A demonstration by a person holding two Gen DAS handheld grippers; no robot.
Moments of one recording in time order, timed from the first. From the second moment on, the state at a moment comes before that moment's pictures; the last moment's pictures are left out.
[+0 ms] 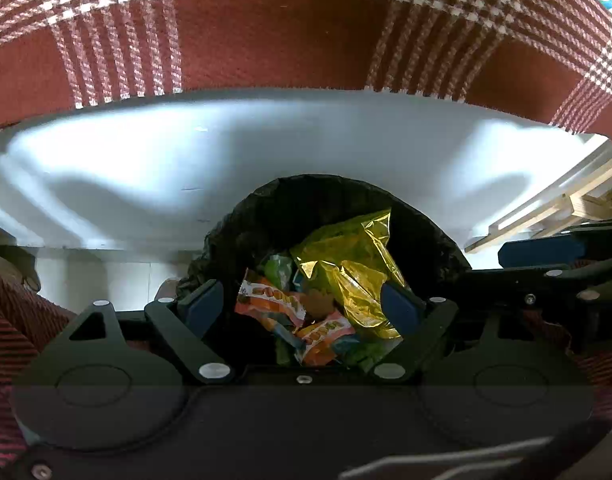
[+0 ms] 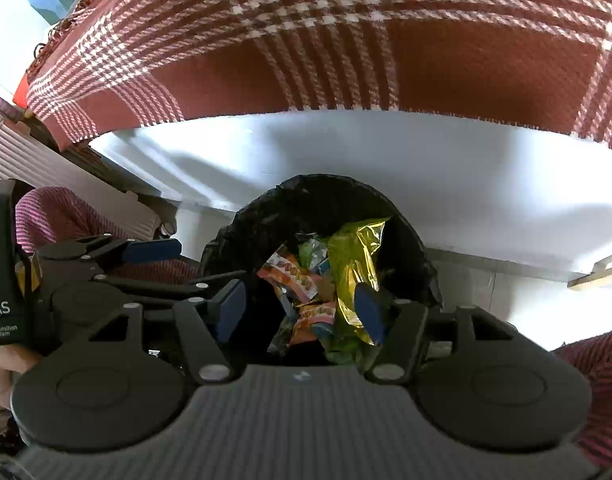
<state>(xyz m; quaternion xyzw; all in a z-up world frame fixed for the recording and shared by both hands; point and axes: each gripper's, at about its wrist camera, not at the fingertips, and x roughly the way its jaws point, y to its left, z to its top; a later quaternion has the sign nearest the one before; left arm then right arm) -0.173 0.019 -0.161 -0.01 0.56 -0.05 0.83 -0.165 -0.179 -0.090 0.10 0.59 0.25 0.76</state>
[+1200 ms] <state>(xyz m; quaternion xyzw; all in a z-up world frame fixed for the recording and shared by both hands) -0.173 0.018 -0.162 -0.01 0.56 -0.05 0.82 -0.166 -0.183 -0.091 0.11 0.59 0.25 0.76</state>
